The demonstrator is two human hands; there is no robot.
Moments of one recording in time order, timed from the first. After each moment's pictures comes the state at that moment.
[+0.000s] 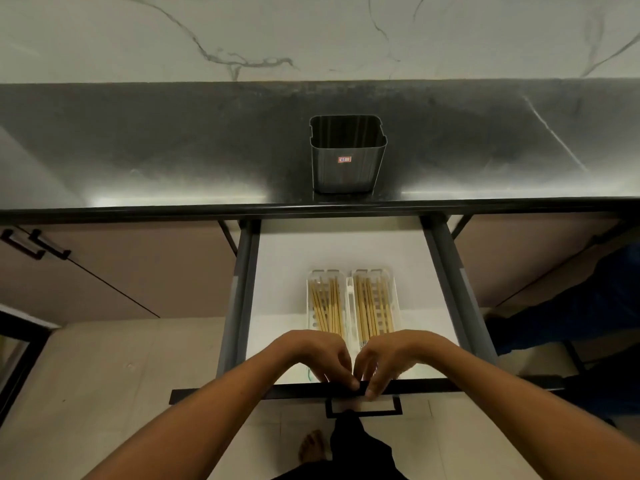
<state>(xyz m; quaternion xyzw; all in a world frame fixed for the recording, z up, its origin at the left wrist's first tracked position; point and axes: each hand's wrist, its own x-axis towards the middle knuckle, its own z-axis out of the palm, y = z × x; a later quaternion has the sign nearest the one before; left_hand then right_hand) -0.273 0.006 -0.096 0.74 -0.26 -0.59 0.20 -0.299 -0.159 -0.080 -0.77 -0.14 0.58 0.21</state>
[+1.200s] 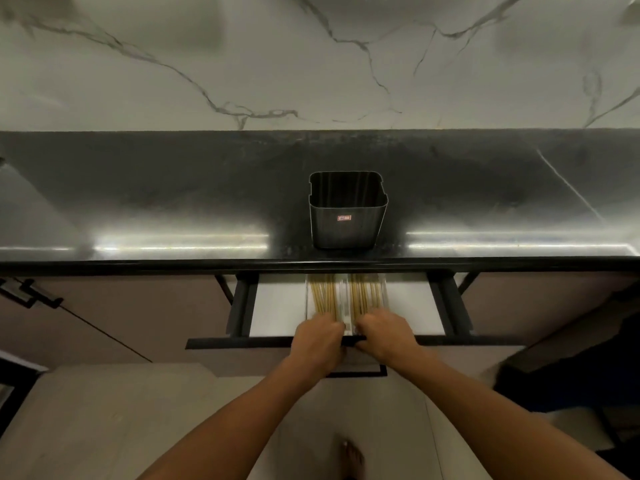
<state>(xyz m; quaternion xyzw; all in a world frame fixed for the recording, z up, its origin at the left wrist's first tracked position) -0.187 -0.019 -0.095 0.96 -0.24 -0.05 0.09 -0.194 -0.170 -0.087 -0.99 -0.10 0.09 0.08</state>
